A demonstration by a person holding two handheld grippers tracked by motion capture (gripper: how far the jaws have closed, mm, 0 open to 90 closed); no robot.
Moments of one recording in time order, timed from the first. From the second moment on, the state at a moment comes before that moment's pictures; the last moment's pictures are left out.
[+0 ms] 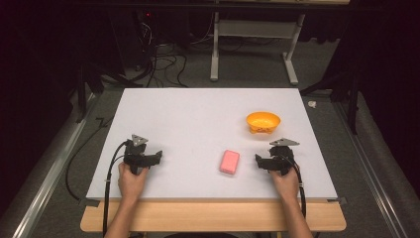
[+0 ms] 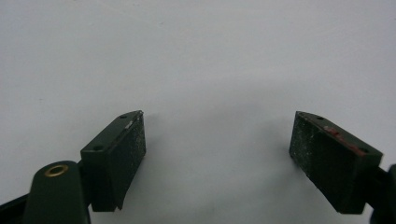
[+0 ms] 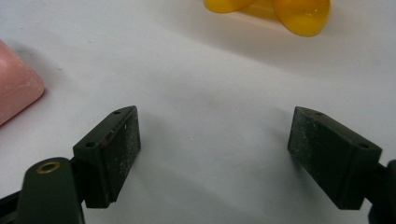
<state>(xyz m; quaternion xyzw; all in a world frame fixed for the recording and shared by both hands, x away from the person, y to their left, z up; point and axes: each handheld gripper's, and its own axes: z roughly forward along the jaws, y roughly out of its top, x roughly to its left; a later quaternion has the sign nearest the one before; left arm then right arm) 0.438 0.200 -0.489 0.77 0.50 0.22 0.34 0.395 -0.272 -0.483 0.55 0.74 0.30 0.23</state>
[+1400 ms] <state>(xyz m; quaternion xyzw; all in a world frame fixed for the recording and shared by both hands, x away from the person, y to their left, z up) 0.438 0.200 -0.489 0.77 0.50 0.22 0.34 0.396 -0.270 -0.482 0.55 0.74 0.30 0.23</state>
